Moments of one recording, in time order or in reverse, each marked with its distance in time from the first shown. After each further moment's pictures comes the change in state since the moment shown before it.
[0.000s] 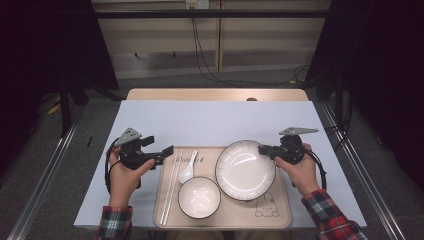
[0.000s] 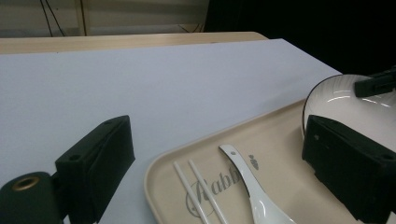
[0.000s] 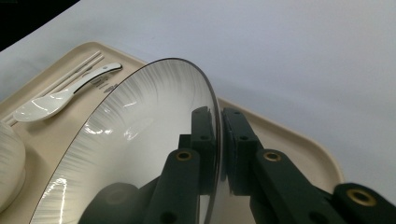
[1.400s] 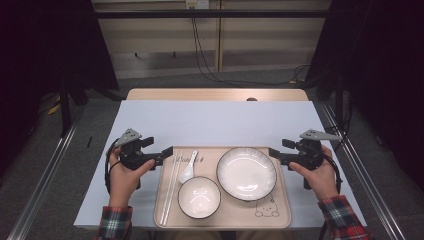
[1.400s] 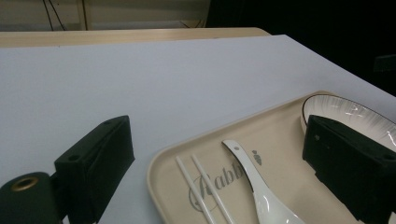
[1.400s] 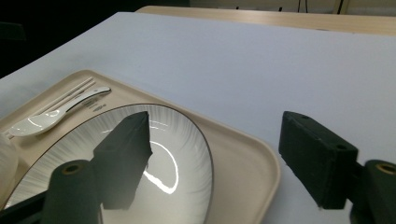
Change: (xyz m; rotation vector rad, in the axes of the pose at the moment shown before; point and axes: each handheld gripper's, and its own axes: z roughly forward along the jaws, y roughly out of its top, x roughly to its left) left arm 0.002 -0.002 0.000 0.009 0.016 -0.007; right arm -0.019 -0.016 -0.037 -0.161 -0.047 0.002
